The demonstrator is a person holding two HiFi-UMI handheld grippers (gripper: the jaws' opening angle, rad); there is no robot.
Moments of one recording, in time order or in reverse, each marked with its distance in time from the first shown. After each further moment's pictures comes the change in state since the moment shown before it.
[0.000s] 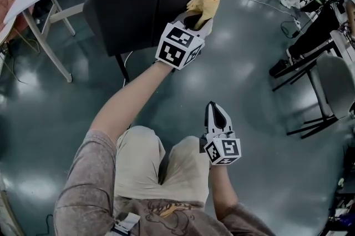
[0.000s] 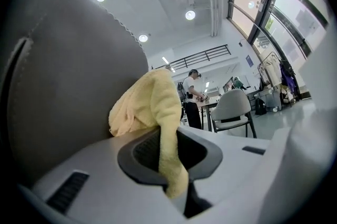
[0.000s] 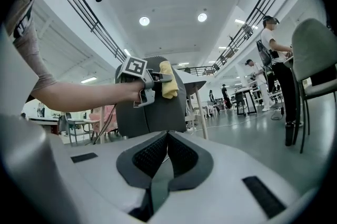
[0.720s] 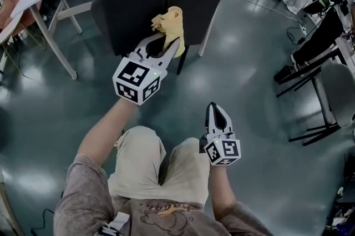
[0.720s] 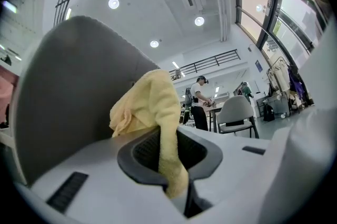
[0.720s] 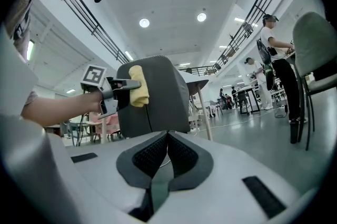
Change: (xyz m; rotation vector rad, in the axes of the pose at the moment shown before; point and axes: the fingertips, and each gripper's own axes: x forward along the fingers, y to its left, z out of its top) left arm -0.137 0.022 -0.013 -0.050 -0.049 0.099; right arm 0.012 0.006 -0.005 0.020 -0.009 0.028
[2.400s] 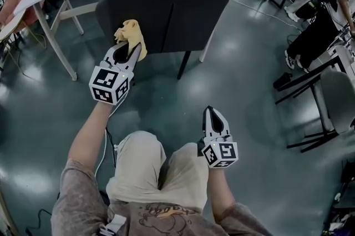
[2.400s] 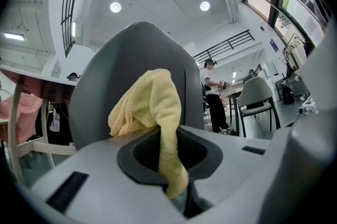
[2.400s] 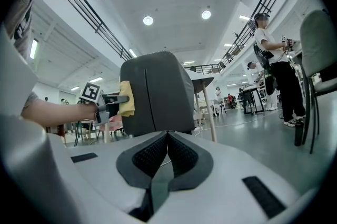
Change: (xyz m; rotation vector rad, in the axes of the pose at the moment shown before) left arm -0.072 0.105 -0.047 0.076 0.091 0.224; right arm 0.014 0.011 -0.007 -0.024 0.022 0.041
